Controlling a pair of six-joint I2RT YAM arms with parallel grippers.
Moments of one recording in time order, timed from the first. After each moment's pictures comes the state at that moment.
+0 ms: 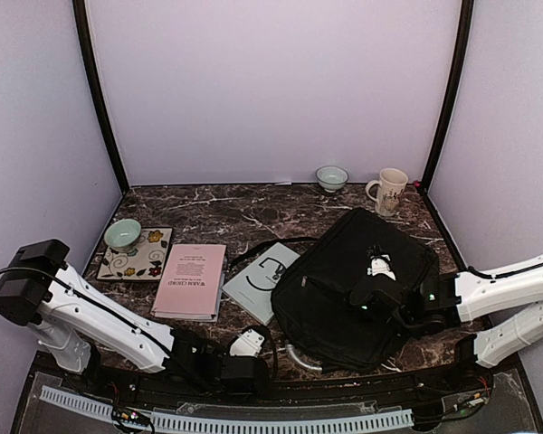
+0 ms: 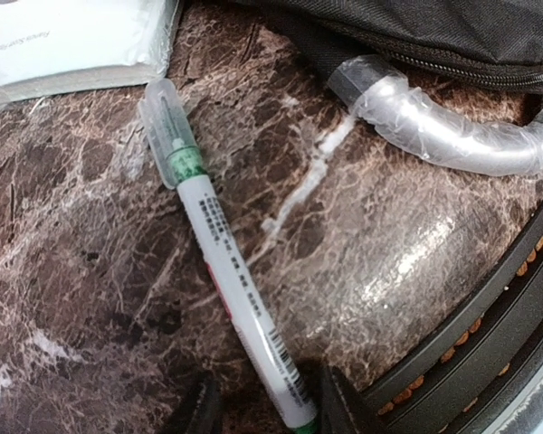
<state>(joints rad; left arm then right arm) -1.57 1.70 0.86 -0.39 -0.45 -0.88 1.22 1.20 0.60 -0.41 0.77 0.87</state>
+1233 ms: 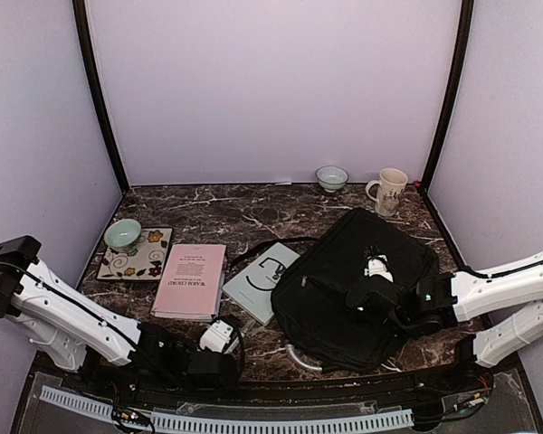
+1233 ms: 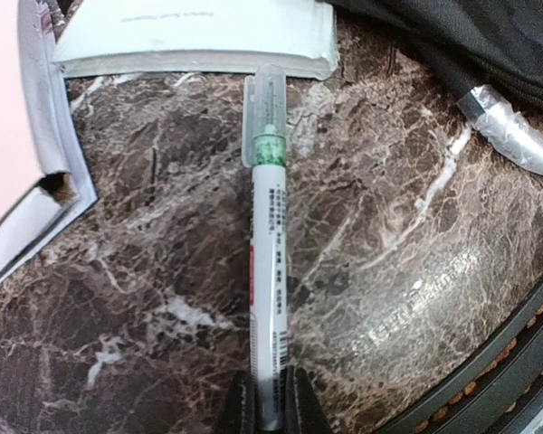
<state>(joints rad) -1.57 1.54 0.69 -0.39 -0.56 -0.93 1.23 1.23 0.62 -0.41 0.78 0.87</state>
